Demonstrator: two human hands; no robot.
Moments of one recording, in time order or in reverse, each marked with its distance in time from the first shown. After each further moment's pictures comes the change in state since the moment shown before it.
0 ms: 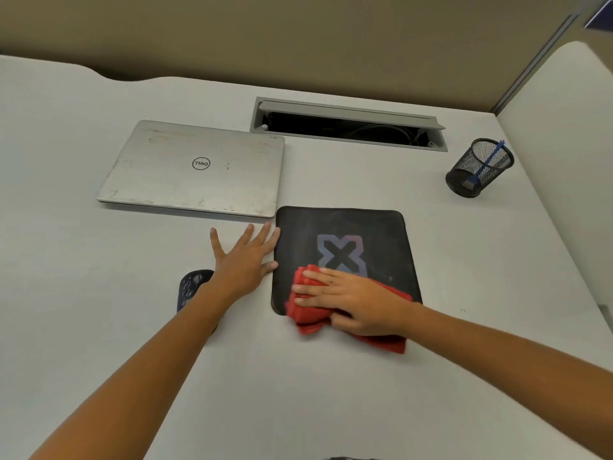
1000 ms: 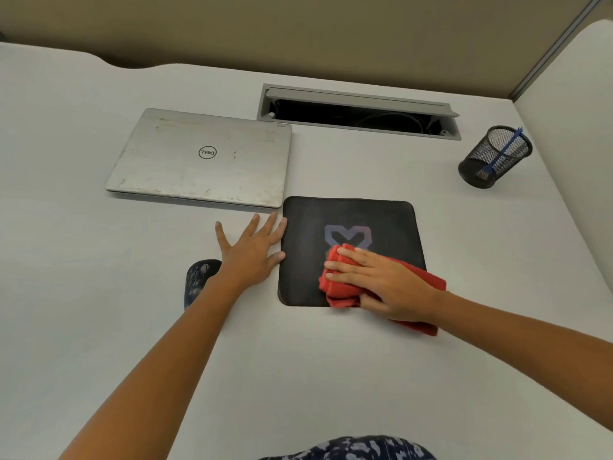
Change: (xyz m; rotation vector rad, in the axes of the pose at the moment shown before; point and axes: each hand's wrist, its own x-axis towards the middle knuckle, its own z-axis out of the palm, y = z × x) left_hand -0.002 0.001 0.001 -0.029 -0.001 -0.024; right_hand -0.025 0.024 -0.002 -0.088 0.033 0.099
